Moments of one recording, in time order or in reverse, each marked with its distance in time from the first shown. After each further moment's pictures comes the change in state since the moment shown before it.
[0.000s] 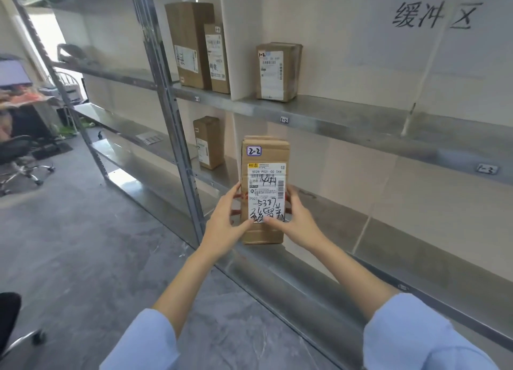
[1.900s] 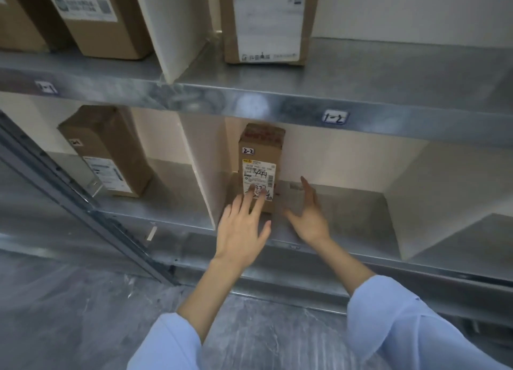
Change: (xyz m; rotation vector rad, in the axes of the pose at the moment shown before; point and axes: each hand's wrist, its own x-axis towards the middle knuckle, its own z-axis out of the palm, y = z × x) left_hand 0.278 -0.190 0.077 0.747 -0.494 0.444; right_hand 0.233 0.200 0.059 -0.316 0.543 0.543
